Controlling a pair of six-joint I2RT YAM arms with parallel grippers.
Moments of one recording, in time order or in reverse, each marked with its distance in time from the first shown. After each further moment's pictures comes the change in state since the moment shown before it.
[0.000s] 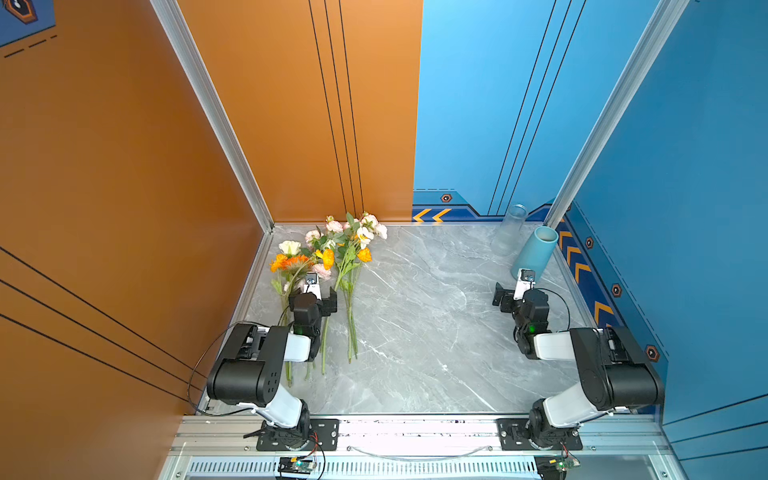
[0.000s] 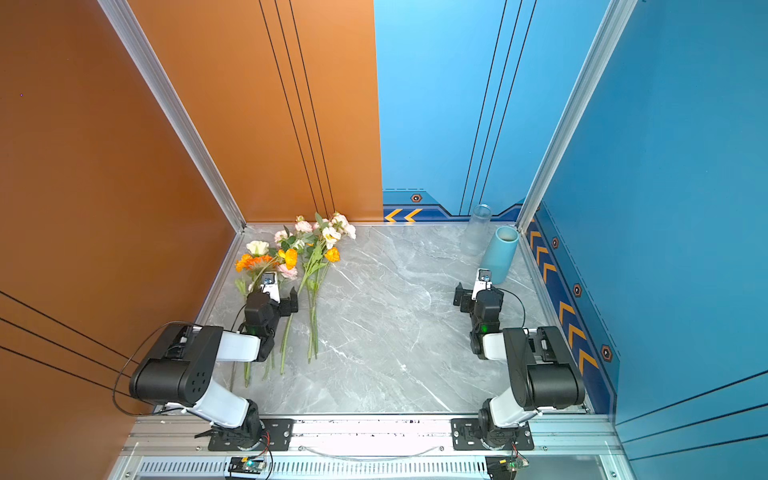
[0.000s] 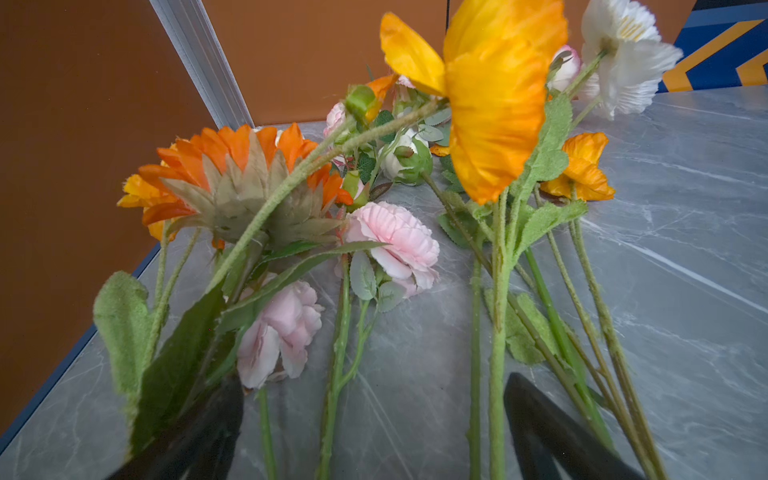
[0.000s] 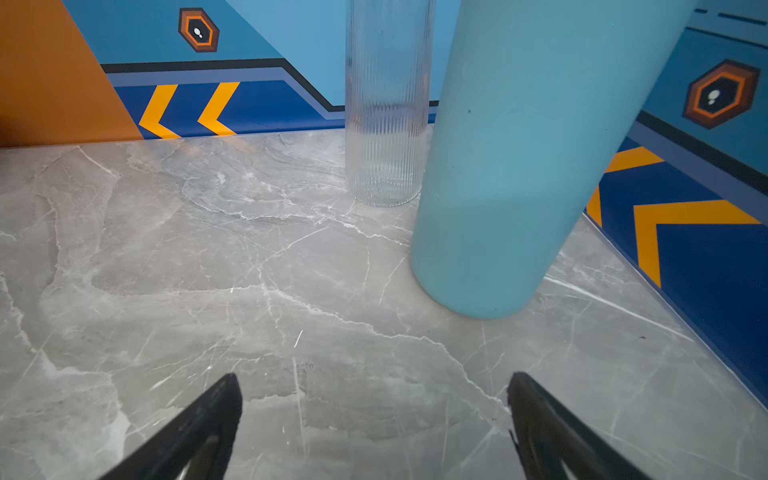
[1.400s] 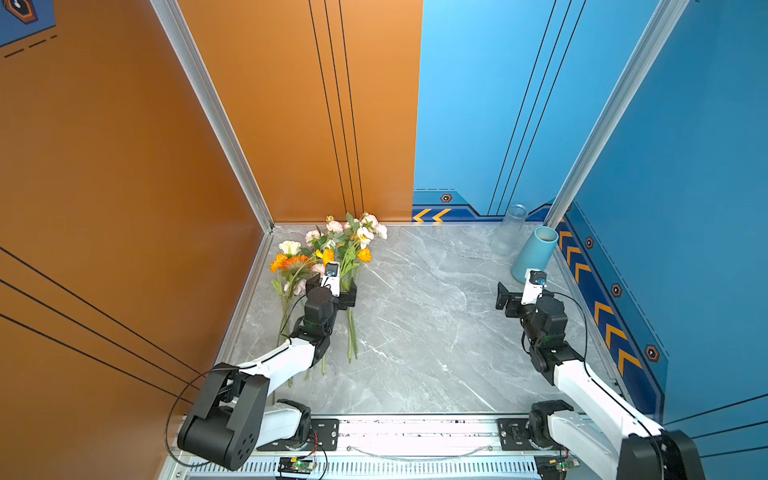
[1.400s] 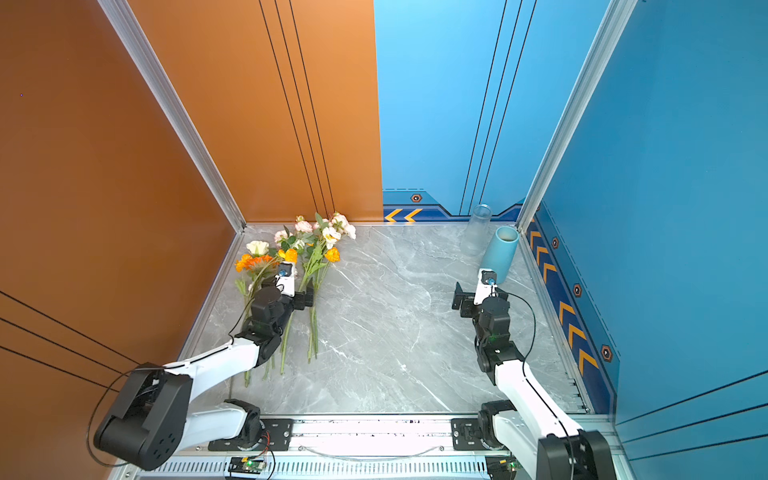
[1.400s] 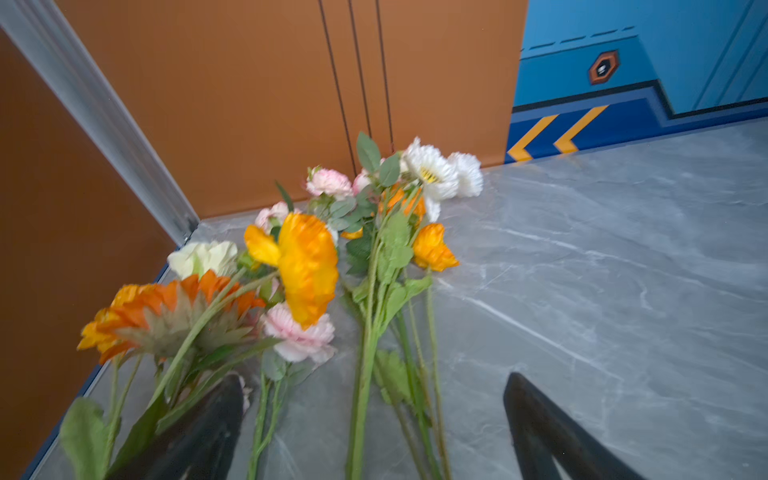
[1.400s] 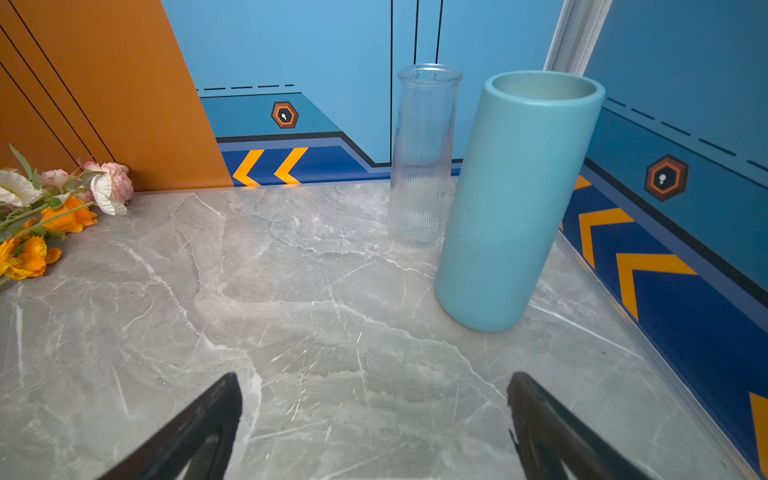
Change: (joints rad) left arm -0.283 -0.316 0.137 -0.334 -0.047 0.023; right arm 0.083 -0.653 -0.002 -0.596 -0.002 0.047
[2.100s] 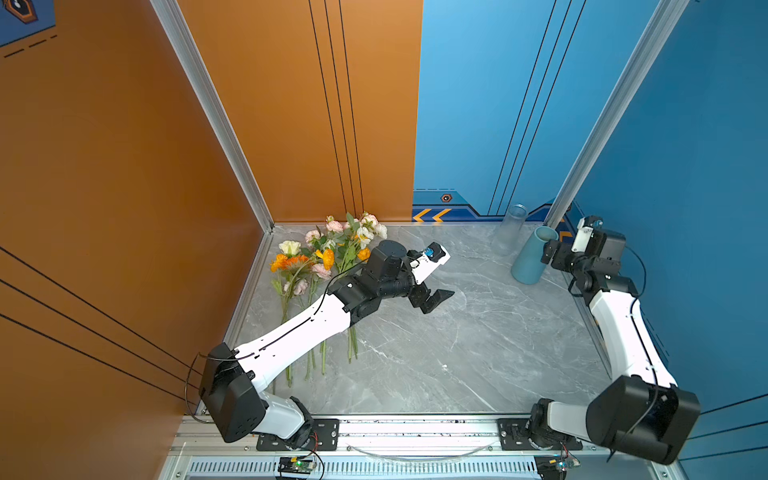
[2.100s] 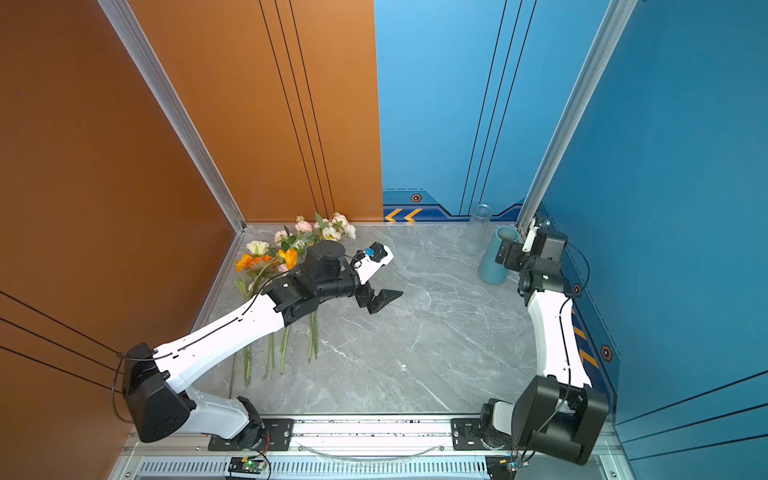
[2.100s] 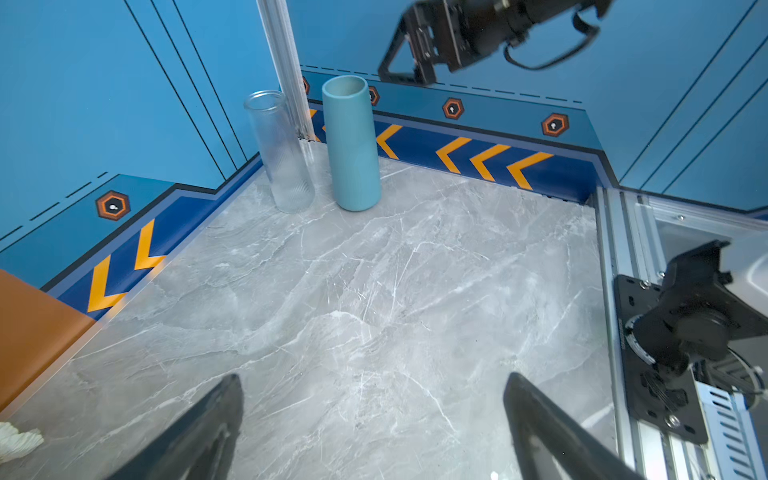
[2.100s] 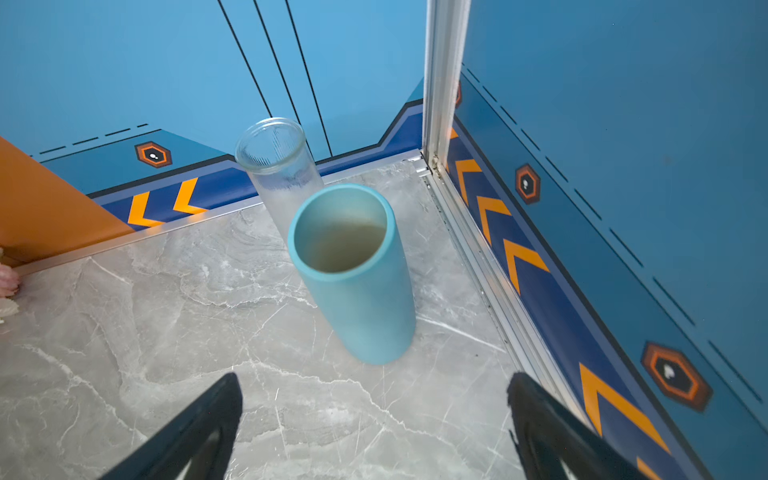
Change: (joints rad) left arm -0.422 0.177 0.787 -0.818 0.592 0.137; right arm -0.402 0.464 0.851 -0.637 -0.242 -0.036
